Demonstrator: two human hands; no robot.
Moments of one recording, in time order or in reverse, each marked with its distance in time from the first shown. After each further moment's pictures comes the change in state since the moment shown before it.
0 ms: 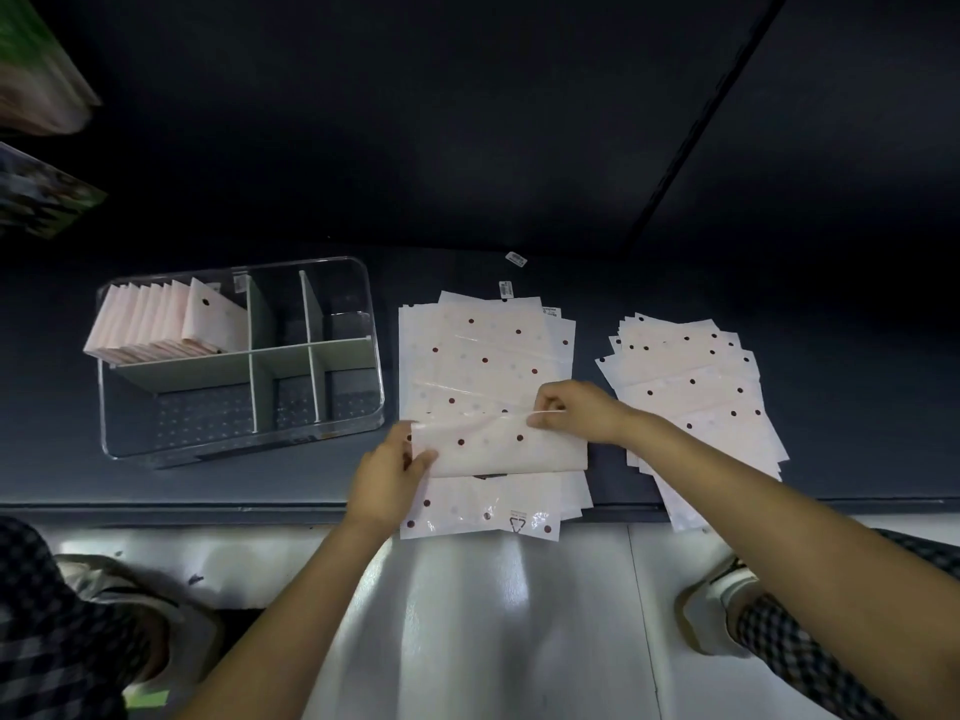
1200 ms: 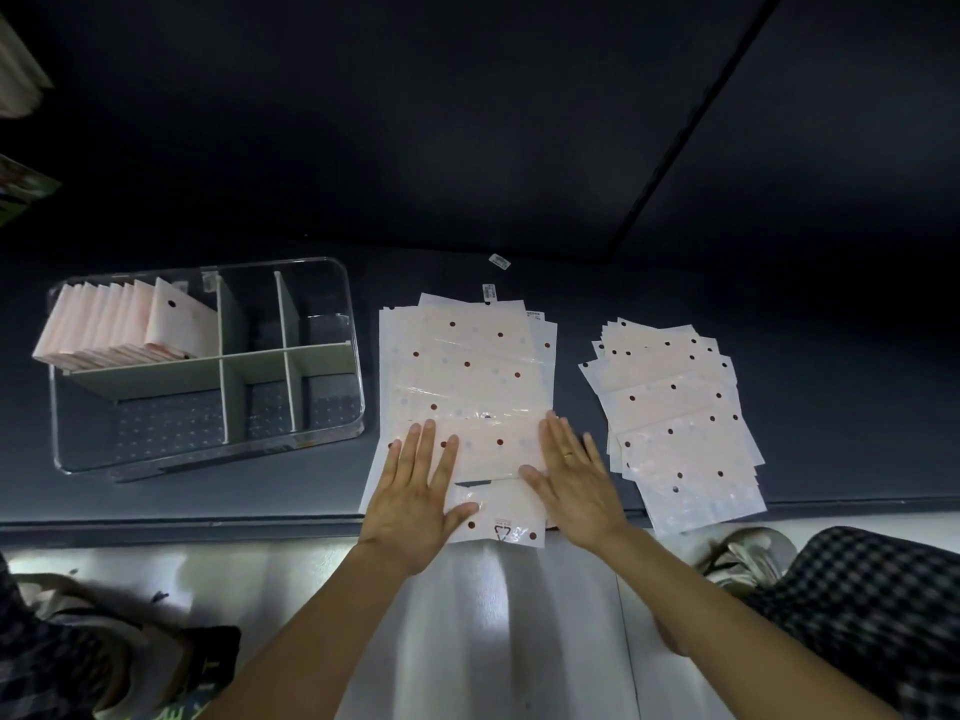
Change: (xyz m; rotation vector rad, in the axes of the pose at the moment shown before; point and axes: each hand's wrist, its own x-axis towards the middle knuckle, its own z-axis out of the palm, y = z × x) left_hand -0.002 -0.014 0.046 0.870 -0.158 0.440; right_hand -0.034 0.039 0.089 -0.416 0.288 0.100
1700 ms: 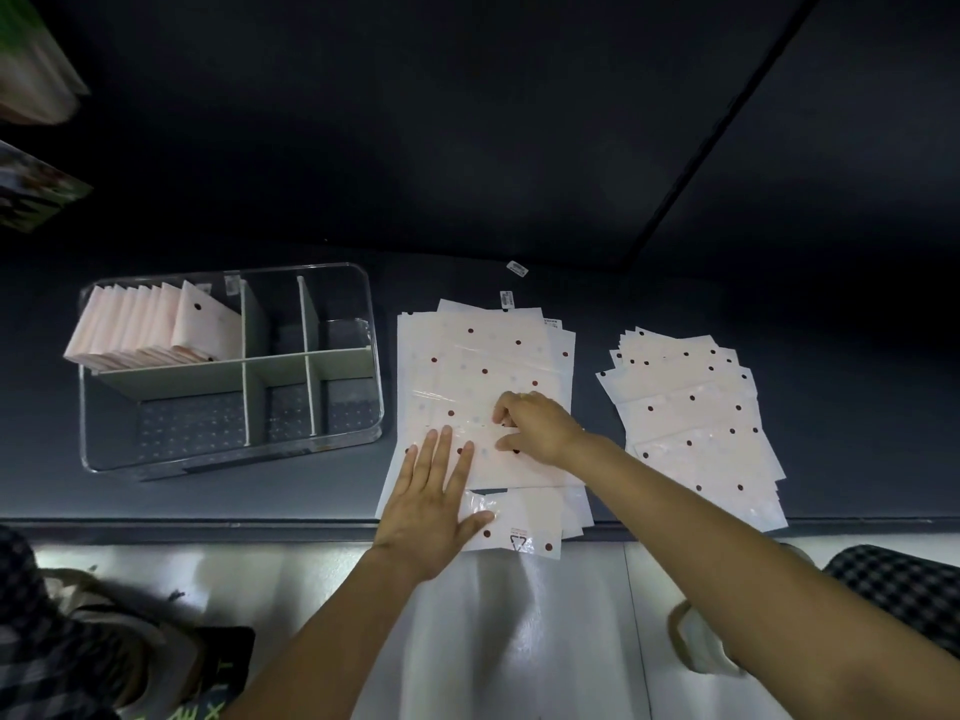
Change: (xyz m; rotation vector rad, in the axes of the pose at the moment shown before) left_hand 0.000 -0.004 -0.001 -0.058 0.000 0.022; right_hand 0.082 -0.048 -0.055 0.154 -0.191 -0.151
